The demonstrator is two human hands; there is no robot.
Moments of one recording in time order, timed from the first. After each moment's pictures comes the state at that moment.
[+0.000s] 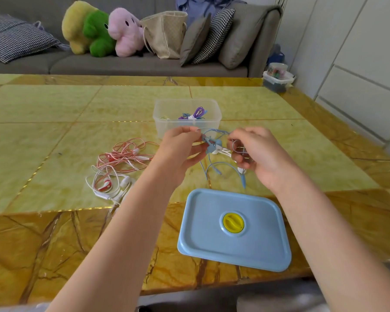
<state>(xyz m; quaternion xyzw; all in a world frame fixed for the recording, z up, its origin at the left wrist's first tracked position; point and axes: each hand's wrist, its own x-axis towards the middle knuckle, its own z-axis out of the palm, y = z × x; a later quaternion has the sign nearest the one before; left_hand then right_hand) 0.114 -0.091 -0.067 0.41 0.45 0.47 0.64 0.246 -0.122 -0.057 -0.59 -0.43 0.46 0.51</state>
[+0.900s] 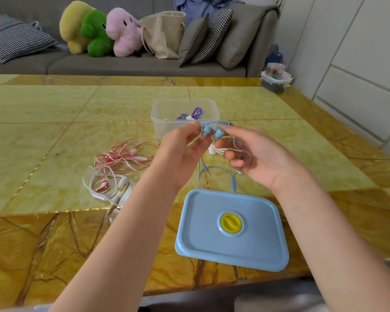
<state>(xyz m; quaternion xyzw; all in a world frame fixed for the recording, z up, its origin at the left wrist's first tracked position) 0.120 -0.092 -0.065 0.25 0.30 0.54 0.74 0.246 -0.126 -0.052 -0.49 -0.36 0.60 0.52</state>
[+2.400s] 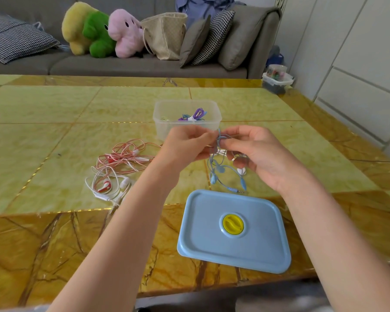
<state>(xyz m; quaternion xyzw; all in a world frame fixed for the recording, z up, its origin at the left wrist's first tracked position) 0.112 -0.098 -0.060 0.59 0.45 0.40 0.54 0.250 -0.128 -0.052 -0.54 -0.49 0.48 0.48</state>
